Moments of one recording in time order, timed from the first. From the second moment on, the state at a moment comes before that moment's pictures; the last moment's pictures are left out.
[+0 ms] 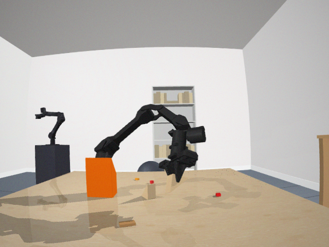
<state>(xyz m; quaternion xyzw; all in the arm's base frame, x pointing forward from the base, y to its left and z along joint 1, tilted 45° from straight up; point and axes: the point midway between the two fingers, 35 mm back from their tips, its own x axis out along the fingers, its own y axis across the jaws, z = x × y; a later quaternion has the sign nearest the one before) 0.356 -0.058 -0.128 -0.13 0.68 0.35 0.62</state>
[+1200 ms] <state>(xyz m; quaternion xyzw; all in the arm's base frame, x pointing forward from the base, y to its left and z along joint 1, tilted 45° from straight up) 0.358 -0.070 -0.127 0.37 0.76 0.04 0.54</state>
